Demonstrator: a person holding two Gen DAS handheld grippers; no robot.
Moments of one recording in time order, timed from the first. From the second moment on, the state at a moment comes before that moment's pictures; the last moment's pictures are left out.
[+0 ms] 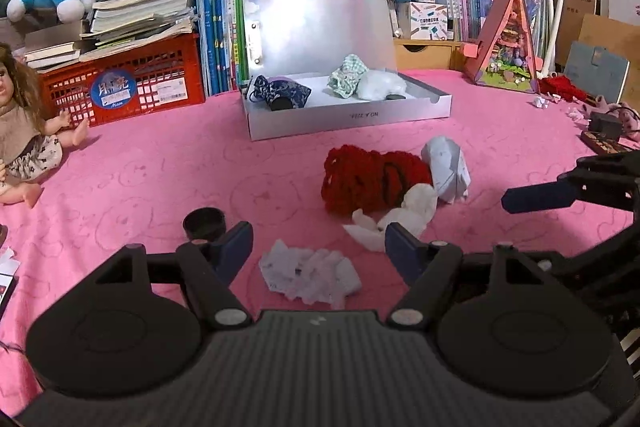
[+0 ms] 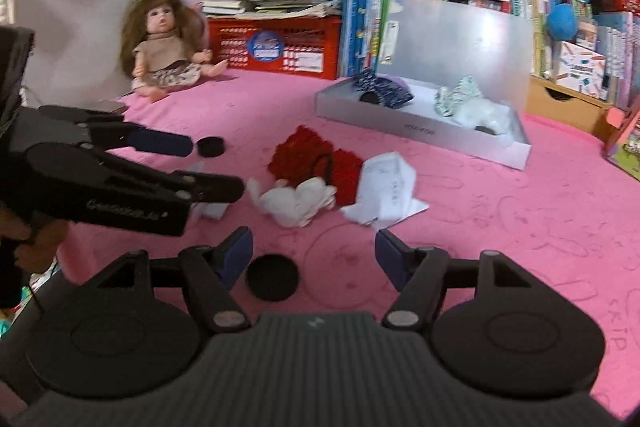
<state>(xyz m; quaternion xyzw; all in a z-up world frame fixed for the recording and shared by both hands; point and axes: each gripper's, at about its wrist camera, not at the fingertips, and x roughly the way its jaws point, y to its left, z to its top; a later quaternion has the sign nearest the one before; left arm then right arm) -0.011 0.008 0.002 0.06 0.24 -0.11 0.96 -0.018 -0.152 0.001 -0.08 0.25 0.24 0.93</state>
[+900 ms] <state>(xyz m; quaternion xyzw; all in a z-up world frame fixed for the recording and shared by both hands) -0.002 0.011 -0.018 0.05 0.27 -0.11 0.96 -0.015 -0.145 -0.014 -0.09 0.27 0.24 0.93</state>
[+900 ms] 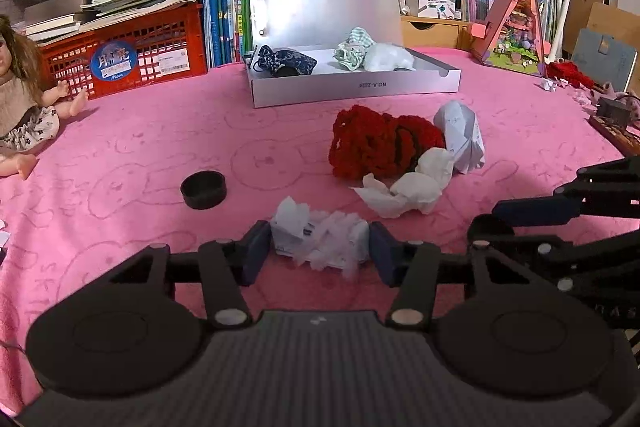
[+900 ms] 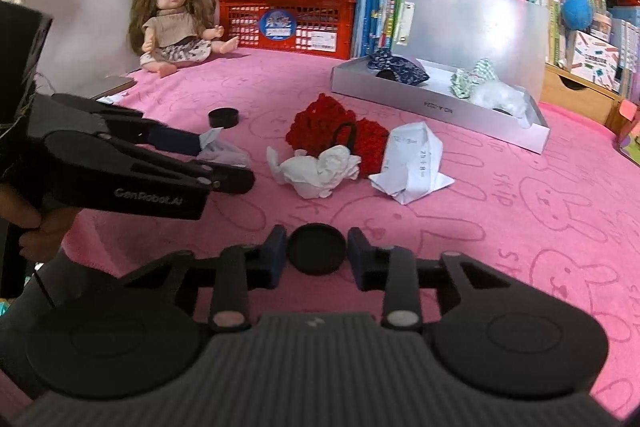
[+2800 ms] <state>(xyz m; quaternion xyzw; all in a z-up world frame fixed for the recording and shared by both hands) 0.161 0.001 0.086 -0.06 0.23 -0.08 0.97 0.158 -0.231 0.069 0.06 0.29 0.07 0.95</state>
